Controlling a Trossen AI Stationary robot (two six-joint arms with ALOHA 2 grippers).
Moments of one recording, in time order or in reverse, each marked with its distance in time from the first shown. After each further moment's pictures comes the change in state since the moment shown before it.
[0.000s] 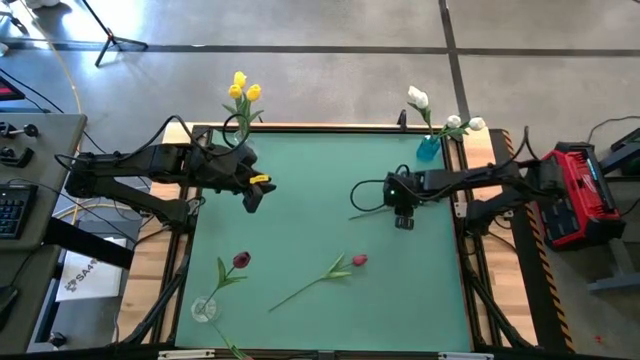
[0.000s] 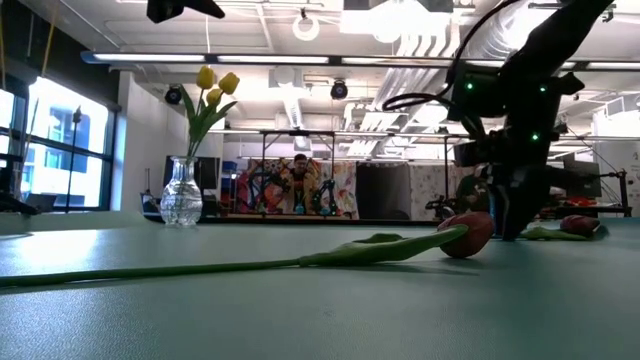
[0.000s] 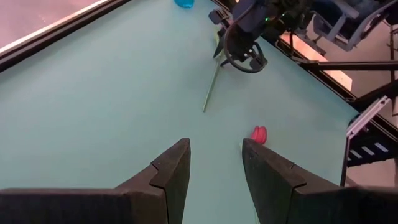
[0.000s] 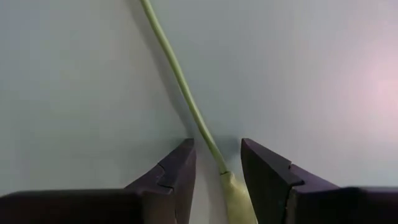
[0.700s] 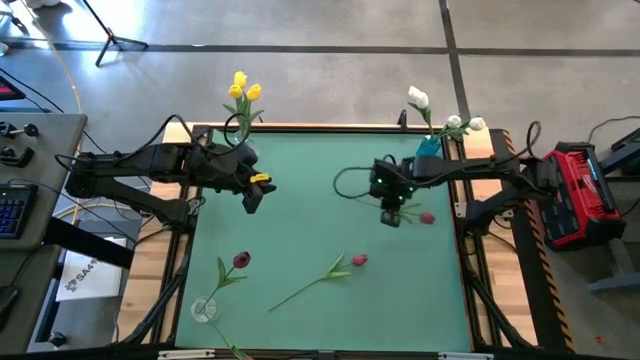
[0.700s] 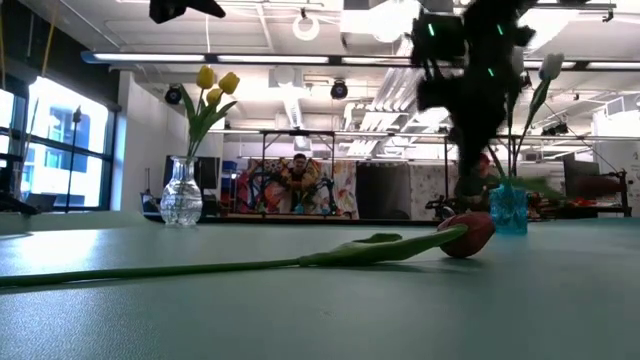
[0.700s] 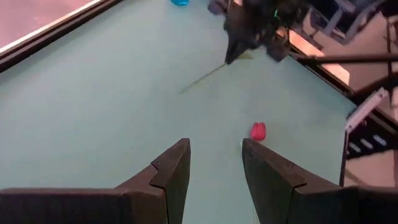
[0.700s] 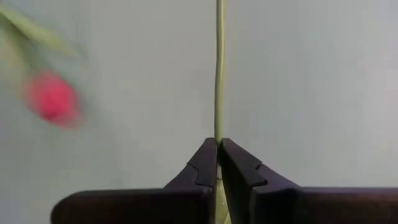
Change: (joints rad) left arm 0.009 0.000 -0.001 0.002 0.026 0.031; right arm 0.040 0.024 0.359 -0.269 -0.247 0.159
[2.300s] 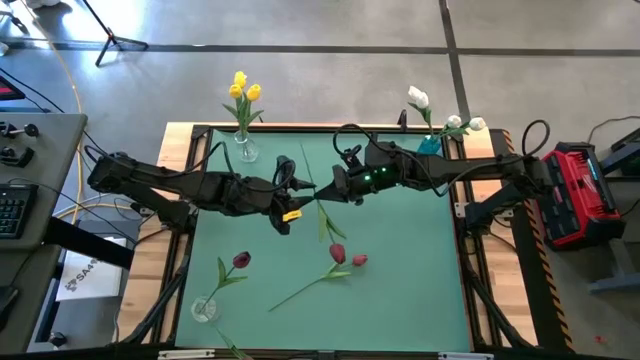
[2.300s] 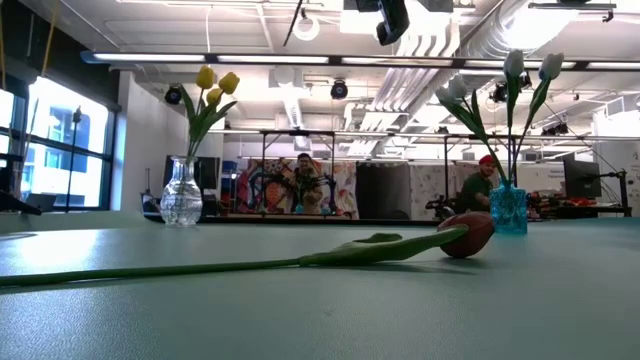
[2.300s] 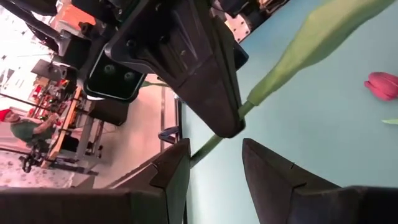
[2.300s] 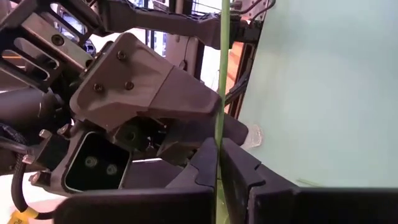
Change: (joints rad) left arm -0.178 0.269 -0.001 0.478 -0.333 1.269; right arm 0.172 0.054 0.340 0.698 -0.100 1.383
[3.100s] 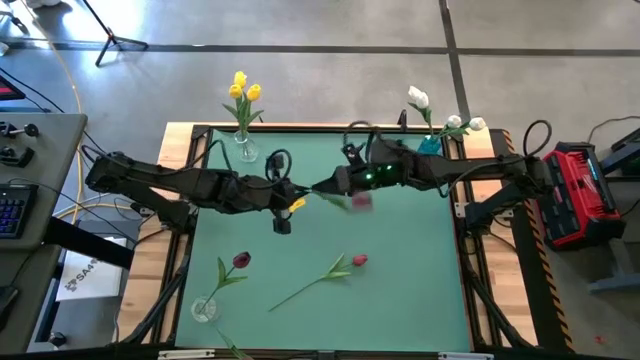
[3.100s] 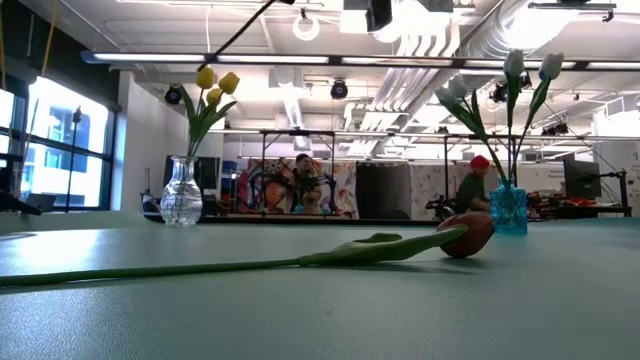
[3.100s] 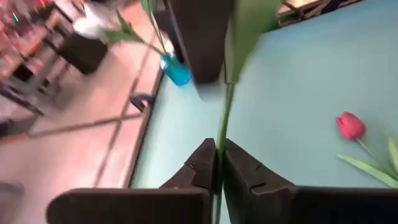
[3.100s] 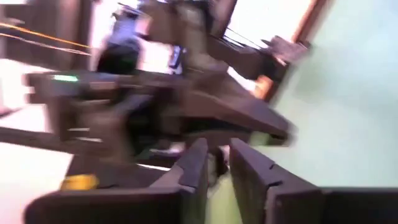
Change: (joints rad) left arm 0.010 -0.027 0.001 -0.098 -0.002 -0.432; right arm 0.002 -0.013 0.001 0.095 0.060 -0.202
